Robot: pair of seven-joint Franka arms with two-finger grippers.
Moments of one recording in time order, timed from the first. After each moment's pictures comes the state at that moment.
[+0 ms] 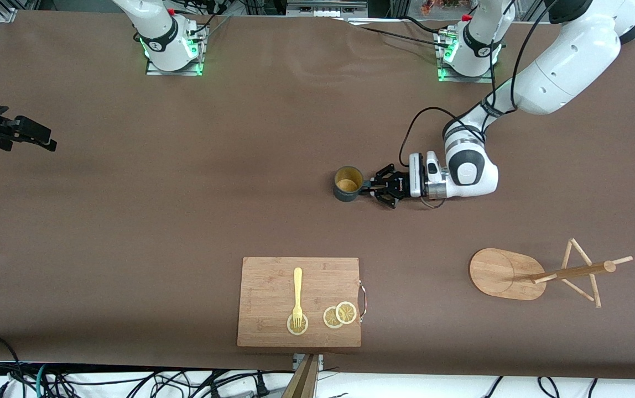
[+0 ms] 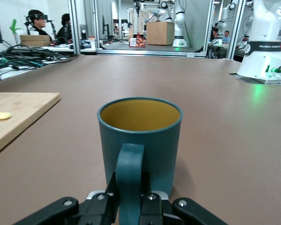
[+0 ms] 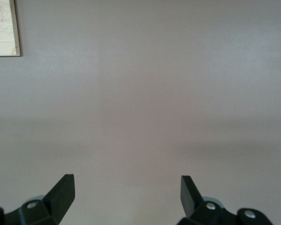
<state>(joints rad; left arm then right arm) 0.30 0.80 -0.60 -2.05 -1.42 2.31 2.68 -0.08 0.02 -0.02 -1.70 0.03 1.67 -0.09</state>
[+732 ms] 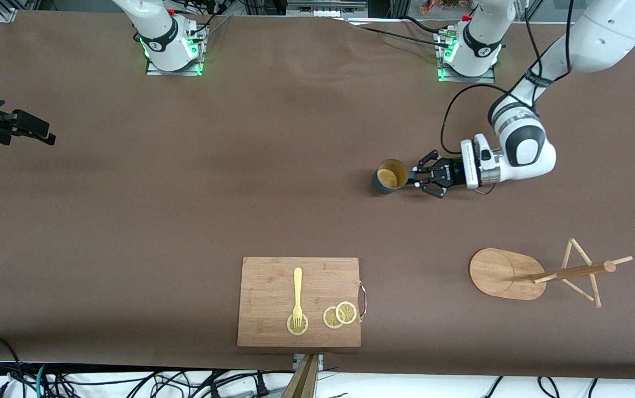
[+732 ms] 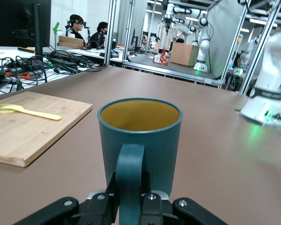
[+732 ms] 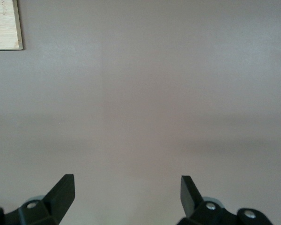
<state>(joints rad) 0.54 0.48 -0.60 -2.28 -1.39 2.09 2.42 -0.08 0.02 -0.02 -1.68 0.03 1.63 -0.09</state>
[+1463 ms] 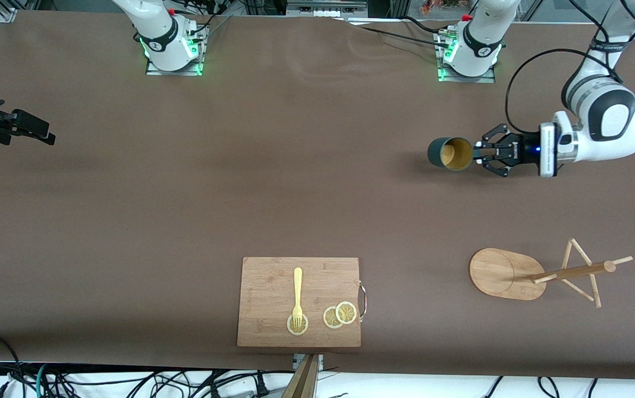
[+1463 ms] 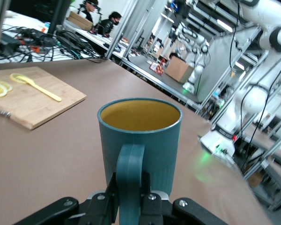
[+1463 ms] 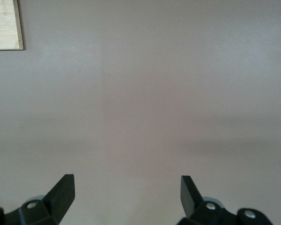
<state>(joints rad) 0.89 0.25 -0.59 -2.31 -1.11 1.72 1.92 -0.08 0.02 -0.02 -1.68 0.03 1.63 -0.09</state>
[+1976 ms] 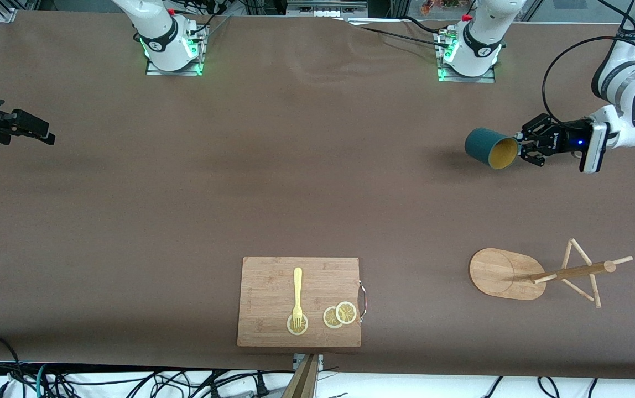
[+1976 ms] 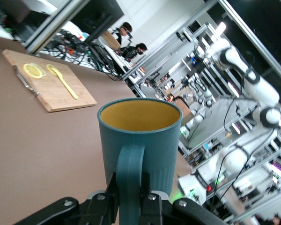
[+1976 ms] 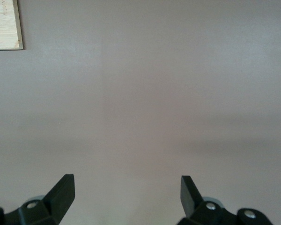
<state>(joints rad) 1.09 0.26 -0.59 -2.30 -1.09 1.58 1.59 -0.08 0.02 -0.02 -1.68 0.03 1.63 -0.09</state>
